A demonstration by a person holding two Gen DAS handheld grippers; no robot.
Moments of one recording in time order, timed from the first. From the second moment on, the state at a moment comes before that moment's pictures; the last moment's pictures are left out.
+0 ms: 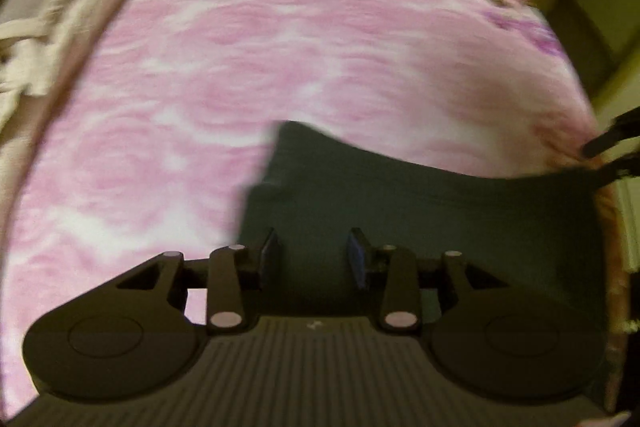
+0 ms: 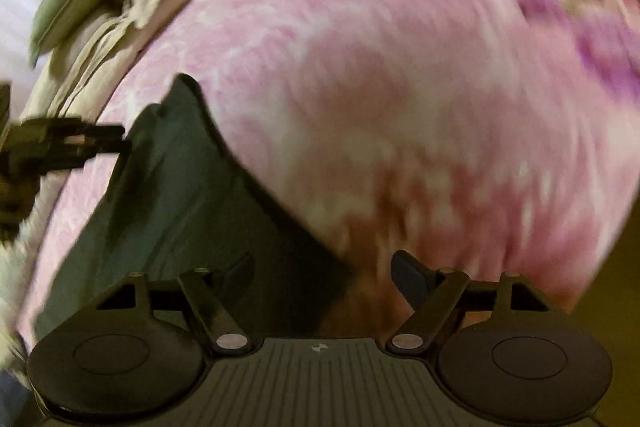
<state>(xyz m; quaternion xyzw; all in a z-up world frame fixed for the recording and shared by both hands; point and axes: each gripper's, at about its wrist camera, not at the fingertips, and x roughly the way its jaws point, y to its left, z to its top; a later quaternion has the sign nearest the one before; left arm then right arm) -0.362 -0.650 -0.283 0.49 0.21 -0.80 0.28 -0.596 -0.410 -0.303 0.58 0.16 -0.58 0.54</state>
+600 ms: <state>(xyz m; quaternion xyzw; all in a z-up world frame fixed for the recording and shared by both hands) -0.366 -0.611 -0.279 0.48 0.22 -0.78 0.33 -0.624 -0.424 -0.309 0.58 0.16 -0.58 0.55</state>
